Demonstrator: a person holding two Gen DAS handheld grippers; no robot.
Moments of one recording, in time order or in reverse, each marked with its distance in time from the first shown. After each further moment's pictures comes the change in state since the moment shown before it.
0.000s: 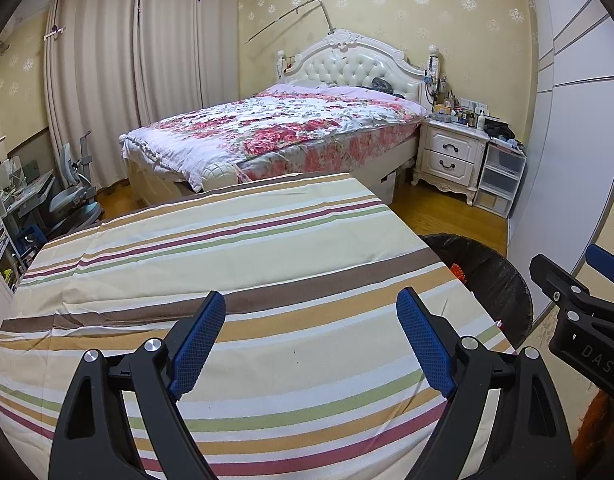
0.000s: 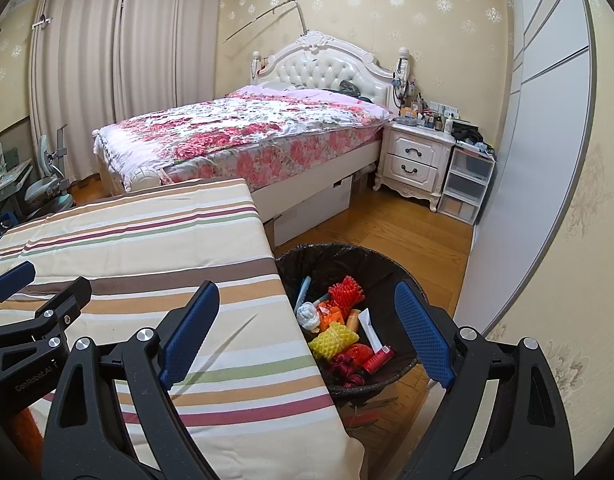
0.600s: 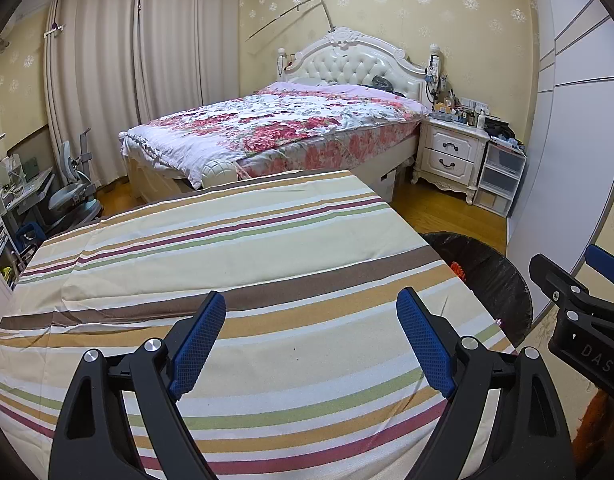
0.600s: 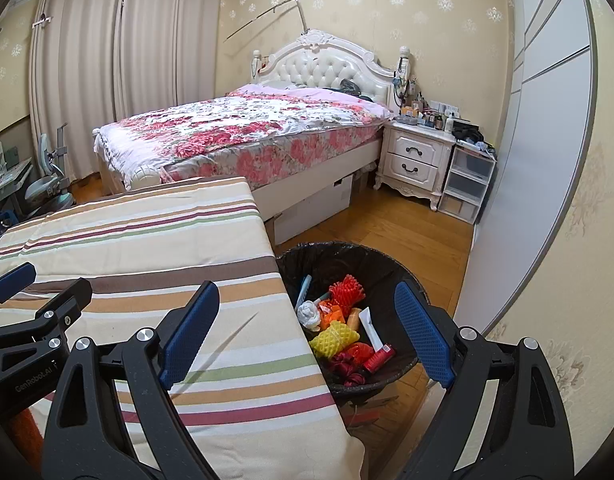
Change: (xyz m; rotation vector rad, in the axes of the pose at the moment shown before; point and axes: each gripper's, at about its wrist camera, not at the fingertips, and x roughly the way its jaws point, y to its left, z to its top) left arm -0.001 0.000 -0.001 -0.003 0.003 0.000; right arm 0.000 0.000 0.000 -0.001 0.001 0.000
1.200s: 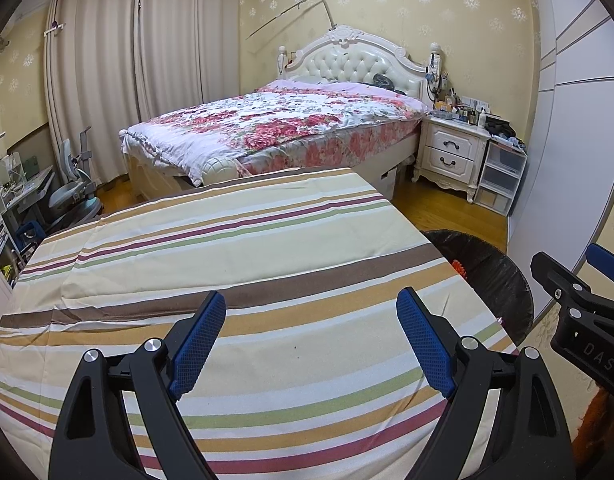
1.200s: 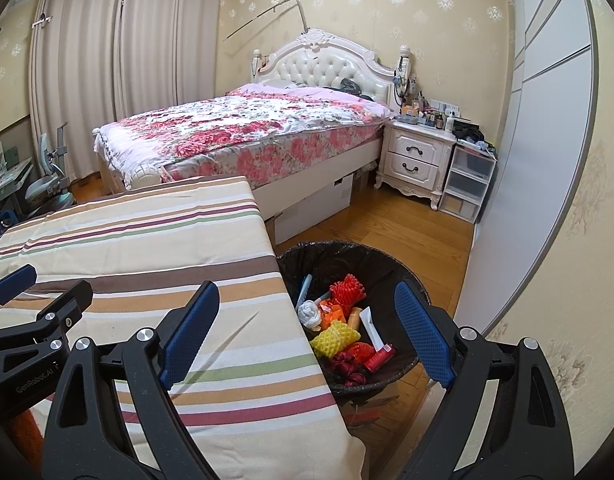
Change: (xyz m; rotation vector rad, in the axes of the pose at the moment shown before) left arm 0.002 0.002 0.000 -0.001 0.002 -0.001; right arm 0.003 0.003 -0.005 0.000 0.005 0.000
